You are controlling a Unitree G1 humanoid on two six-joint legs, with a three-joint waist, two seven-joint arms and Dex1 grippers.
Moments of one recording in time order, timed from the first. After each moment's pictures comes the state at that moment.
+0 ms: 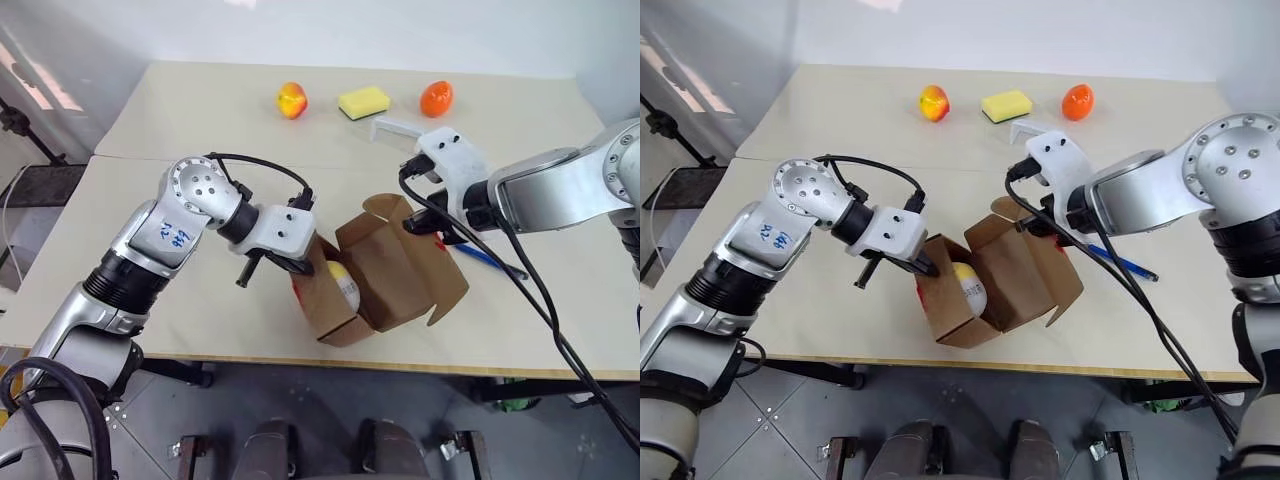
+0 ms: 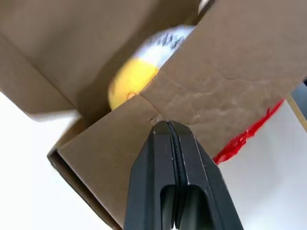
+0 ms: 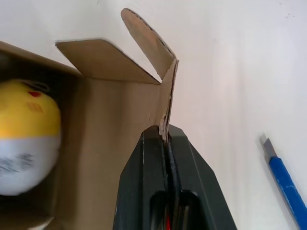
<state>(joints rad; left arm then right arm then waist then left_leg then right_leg) -0.96 0.75 -0.47 0.09 -0.03 0.21 -1.41 -1.27 -1.01 0.50 0.01 1.97 1.40 -0.66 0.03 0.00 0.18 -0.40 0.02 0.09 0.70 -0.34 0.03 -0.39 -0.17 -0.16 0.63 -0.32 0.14</state>
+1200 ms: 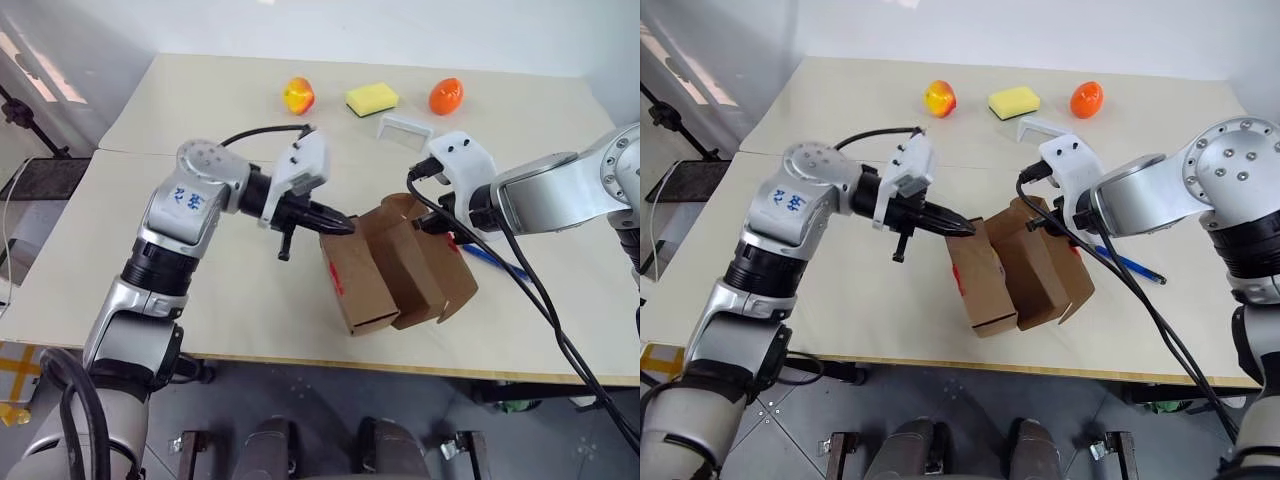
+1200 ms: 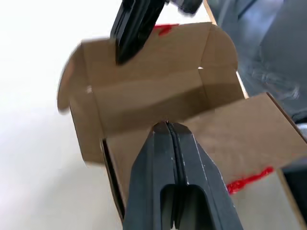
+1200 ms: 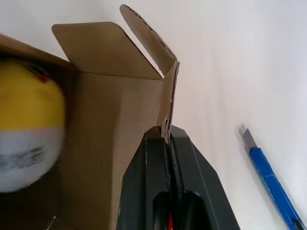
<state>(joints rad) -1.10 0.46 -0.26 0.20 -0.20 0.54 -1.31 -1.25 -0.99 0.50 0.04 1.96 1.40 -0.78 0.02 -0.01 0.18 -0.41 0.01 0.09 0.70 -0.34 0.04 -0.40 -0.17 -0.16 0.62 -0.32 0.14</state>
